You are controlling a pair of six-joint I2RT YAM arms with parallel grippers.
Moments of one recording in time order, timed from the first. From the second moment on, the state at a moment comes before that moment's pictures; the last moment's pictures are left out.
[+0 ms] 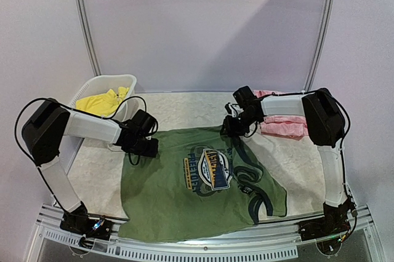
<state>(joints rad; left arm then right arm) -0.58 1.75 0.89 -0.20 -0.21 -0.40 0.54 2.24 1.63 -0.44 -0.28 0.42</state>
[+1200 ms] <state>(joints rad) -0.73 2.12 1.34 0.14 0.01 -0.38 0.50 2.00 1.45 -0.46 -0.28 0.40</state>
